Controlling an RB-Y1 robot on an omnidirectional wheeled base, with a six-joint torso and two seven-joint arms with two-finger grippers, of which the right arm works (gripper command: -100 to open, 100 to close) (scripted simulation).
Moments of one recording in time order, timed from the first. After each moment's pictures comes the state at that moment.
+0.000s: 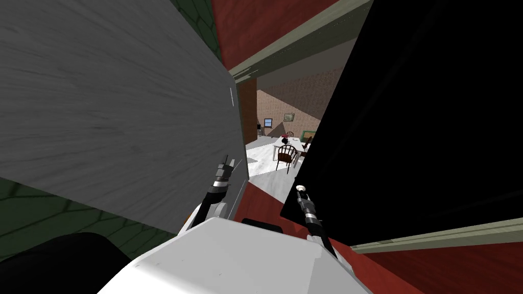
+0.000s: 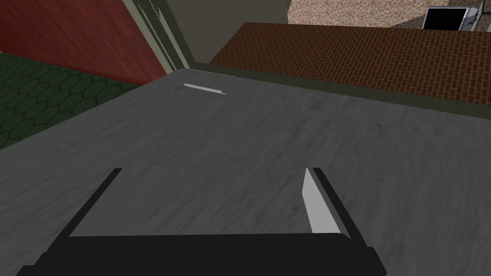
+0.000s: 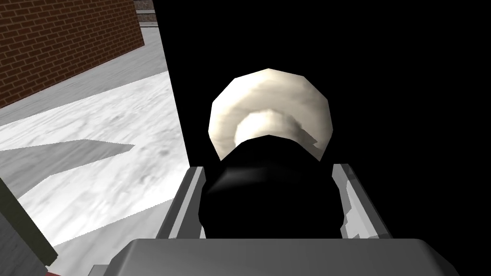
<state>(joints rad) 0.02 -0.44 0.48 -0.79 -0.78 -0.90 -1.48</state>
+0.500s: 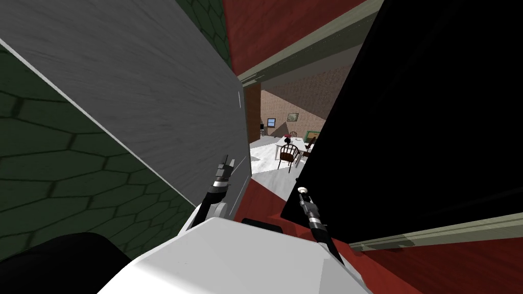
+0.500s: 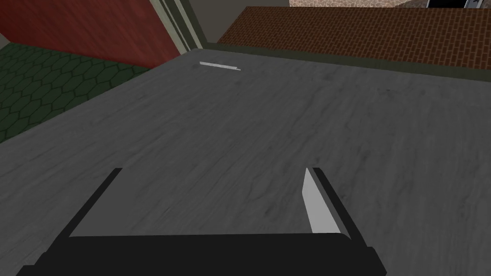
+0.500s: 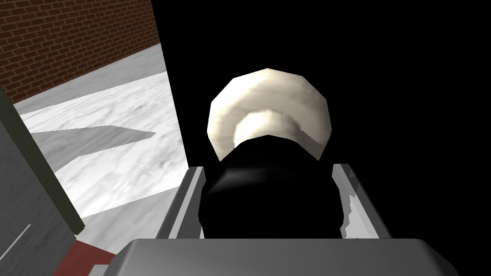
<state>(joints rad) 0.04 -0.48 0.51 -0.79 -0.77 -0.94 -1.53</state>
